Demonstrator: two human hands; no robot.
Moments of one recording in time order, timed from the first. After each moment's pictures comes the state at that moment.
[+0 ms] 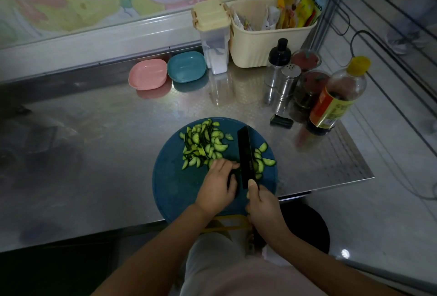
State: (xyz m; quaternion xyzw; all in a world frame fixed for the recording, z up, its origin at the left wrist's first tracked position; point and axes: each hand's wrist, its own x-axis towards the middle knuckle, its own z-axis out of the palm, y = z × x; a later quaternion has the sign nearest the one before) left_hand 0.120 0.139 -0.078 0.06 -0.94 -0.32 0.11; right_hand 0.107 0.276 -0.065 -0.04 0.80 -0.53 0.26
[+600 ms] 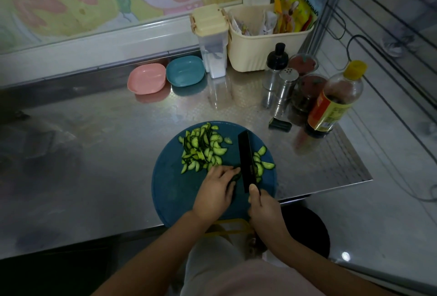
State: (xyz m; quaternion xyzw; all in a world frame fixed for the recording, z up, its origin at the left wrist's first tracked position) left_hand 0.128 0.136 -0.079 0.04 -0.95 -0.29 0.11; right_hand 0.108 0.280 -0.064 -0.07 0.83 -0.50 0.22
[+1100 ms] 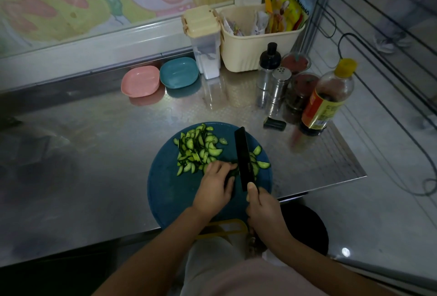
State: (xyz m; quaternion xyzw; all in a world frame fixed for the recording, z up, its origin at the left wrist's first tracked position) left_hand 0.113 0.137 -0.084 0.06 -0.95 -0.30 0.11; right_hand 0.105 0.284 -0.060 -0.05 0.80 -0.55 0.24
